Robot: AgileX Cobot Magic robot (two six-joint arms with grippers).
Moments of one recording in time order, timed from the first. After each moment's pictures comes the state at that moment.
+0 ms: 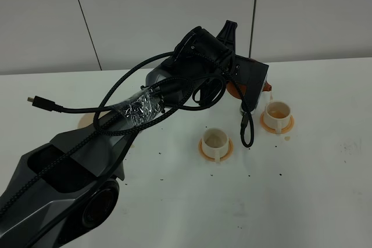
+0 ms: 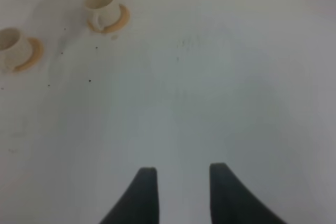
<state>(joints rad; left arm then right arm) -0.65 2.54 -2.39 0.46 0.72 1.19 0.12 -0.01 -0.49 0.01 1.07 0.08</state>
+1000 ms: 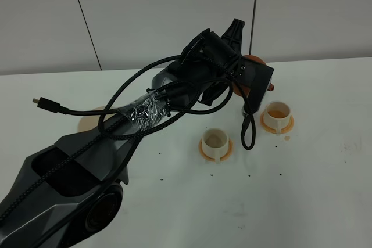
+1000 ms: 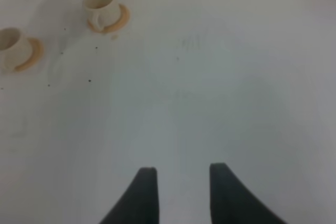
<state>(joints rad) -0.68 2.54 -2.39 0.54 0.70 1.19 0.12 -0.01 -0.49 0.01 1.07 0.08</state>
